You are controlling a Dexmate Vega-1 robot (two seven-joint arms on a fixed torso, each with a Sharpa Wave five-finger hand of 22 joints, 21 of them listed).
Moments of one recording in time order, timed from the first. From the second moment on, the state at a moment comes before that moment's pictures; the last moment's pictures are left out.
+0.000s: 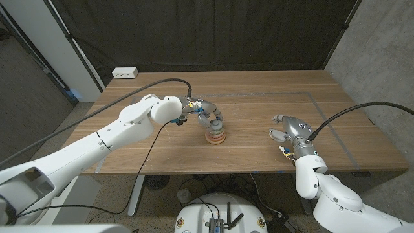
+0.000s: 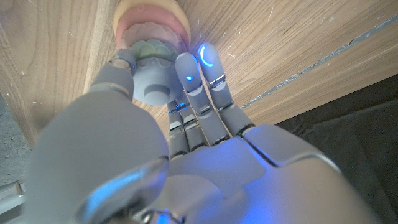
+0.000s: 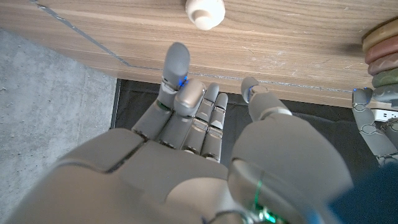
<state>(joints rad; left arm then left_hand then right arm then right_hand) 0.64 0.85 0.72 -2.04 0.60 0.14 -0.55 0.95 -0.05 0.29 -0.15 0.35 0.44 0.01 0.19 0.26 0.47 -0.09 0.18 0.63 0.97 -0.15 1.40 0.53 0.68 -0.07 1.54 0.20 -1.32 -0.98 -0.61 -2.44 -0.47 -1.01 -0.46 0.83 0.01 0.60 -0.17 0.33 0.57 -0.06 0.26 0.32 0.66 -0.13 0.21 0.60 1.02 -0.16 1.55 1.23 0.95 -0.14 1.54 0.23</state>
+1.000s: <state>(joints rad) 0.78 0.94 0.62 -2.17 0.58 0.27 -0.45 0.90 -0.05 0.27 -0.14 0.34 0.39 0.02 0.20 0.24 0.42 -0.07 0.18 0.61 0.95 -0.13 1.39 0.54 0.67 -0.06 1.52 0.20 -1.29 -1.00 -0.60 -2.43 -0.44 -0.98 -0.44 0.83 0.01 0.60 -0.17 0.34 0.56 -0.04 0.25 0.32 0.63 -0.11 0.20 0.60 1.02 -0.16 1.55 1.23 0.95 -0.14 1.54 0.23</state>
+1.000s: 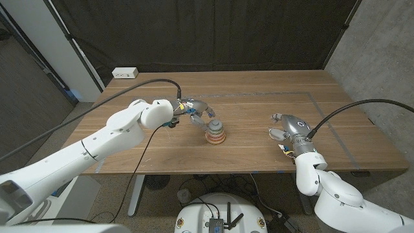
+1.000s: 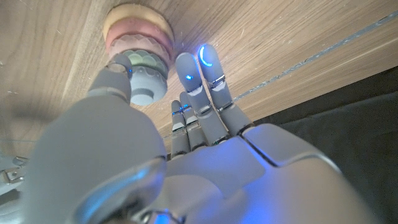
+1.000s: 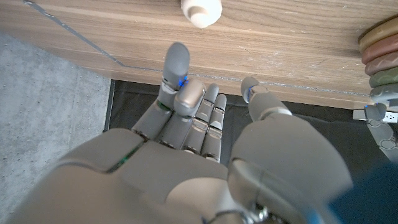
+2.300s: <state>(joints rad) 1.19 0.97 0.40 -2.26 0.50 0.46 0.13 0.89 -0.04 0.28 -0.15 0.34 0.43 0.01 0.22 0.23 0.46 -0.10 0.20 0.60 0.93 -0.13 1.39 0.53 0.66 -0.06 1.52 0.20 -1.24 -1.00 -0.58 -2.37 -0.41 -0.91 -0.39 0.83 0.01 0.60 -0.17 0.34 0.55 -0.04 0.24 0.32 0.63 -0.11 0.20 0.60 1.02 -0.16 1.55 1.23 0.95 -0.14 1.54 0.23</state>
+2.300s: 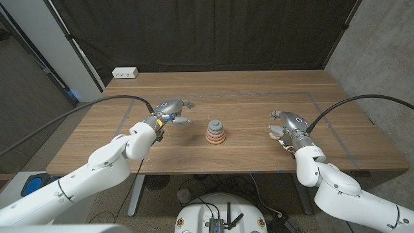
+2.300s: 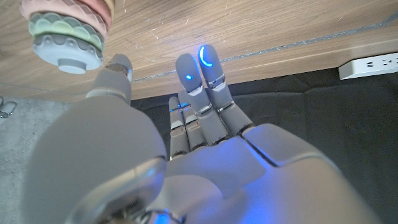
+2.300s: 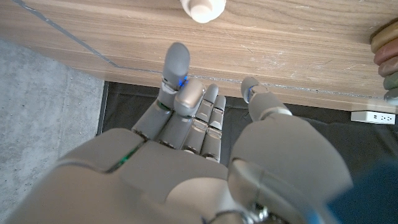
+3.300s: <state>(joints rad) 1.42 0.91 0.27 -2.21 0.39 0.41 0.47 0.90 -0.03 0.29 -0.16 0.34 0.49 -0.01 0.23 0.23 0.52 -0.11 0.22 0.59 0.93 -0.13 1.39 0.53 0.66 -0.06 1.52 0.19 -1.20 -0.97 -0.63 -2.36 -0.46 -0.92 -0.35 0.83 0.01 0.60 -0.17 0.34 0.55 -0.04 0.24 0.32 0.63 -0.11 0.20 0.61 1.02 -0.16 1.55 1.23 0.95 -0.14 1.54 0.23</state>
